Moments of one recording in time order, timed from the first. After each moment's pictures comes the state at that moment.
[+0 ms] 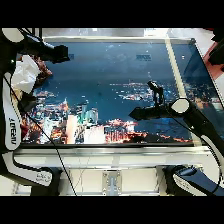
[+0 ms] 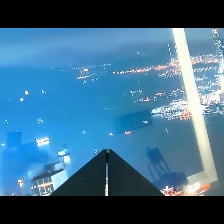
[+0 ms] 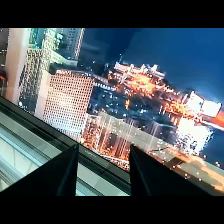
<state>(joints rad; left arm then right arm) -0.05 -1.62 2.02 1.15 -1.36 -1.48 0.26 -1.04 0.82 -0.87 0.99 1.35</state>
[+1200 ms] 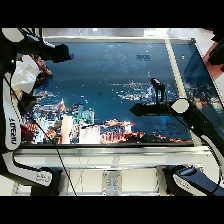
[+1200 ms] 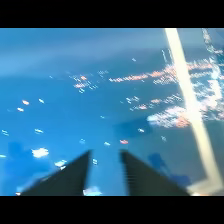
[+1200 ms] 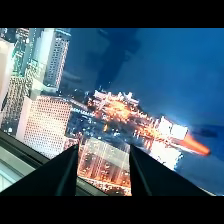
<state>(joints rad) -0.05 -1.62 2.02 1.16 -1.31 -1.46 0.26 -1.04 0.82 -0.90 0.87 1.35</state>
